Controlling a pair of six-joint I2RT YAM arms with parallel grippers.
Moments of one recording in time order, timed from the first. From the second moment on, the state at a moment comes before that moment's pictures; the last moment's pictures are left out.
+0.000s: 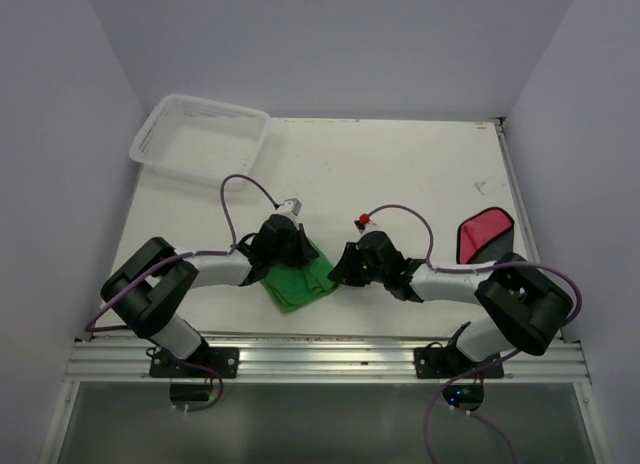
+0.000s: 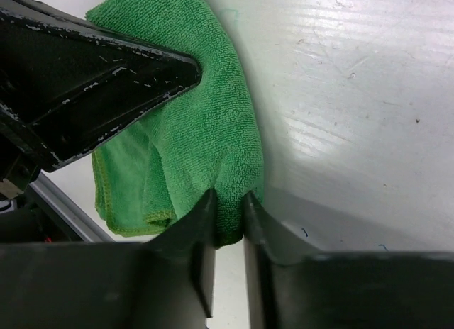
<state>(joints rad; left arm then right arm) -0.69 1.58 0.61 0.31 0.05 -0.75 0.82 1.46 0.51 0.26 -0.07 0.86</state>
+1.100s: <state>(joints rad) -0.75 1.13 0.45 -0.09 -0.15 -0.70 0.82 1.45 0.60 0.13 0.05 0.77</state>
